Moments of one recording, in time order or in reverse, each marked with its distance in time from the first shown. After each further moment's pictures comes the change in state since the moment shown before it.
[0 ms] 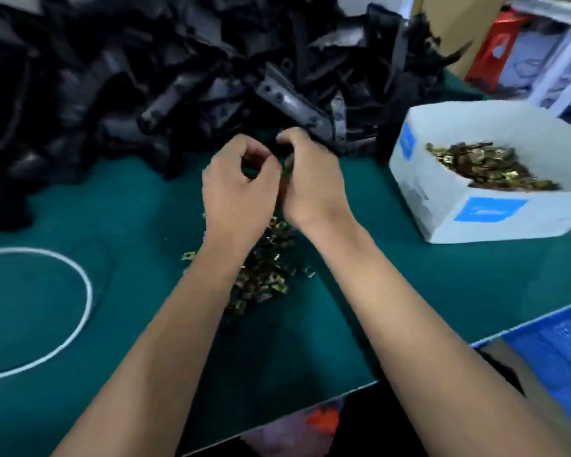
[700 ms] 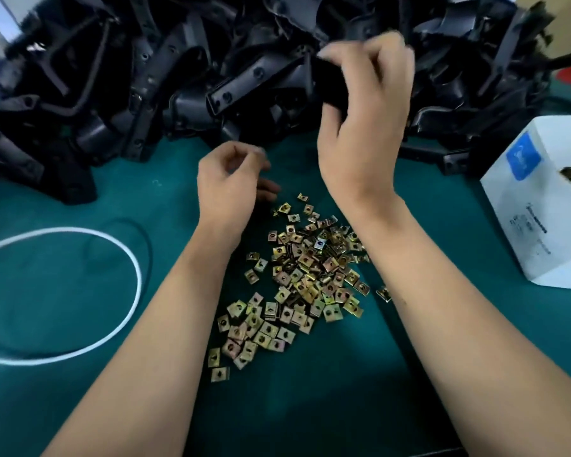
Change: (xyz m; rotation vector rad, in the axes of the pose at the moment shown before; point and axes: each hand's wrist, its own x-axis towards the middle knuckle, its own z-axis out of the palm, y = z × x) left_hand 0.042 -0.094 -0.057 -0.406 0.075 -0.383; right_hand 0.048 -0.045 0.044 0.030 0.631 -0.532
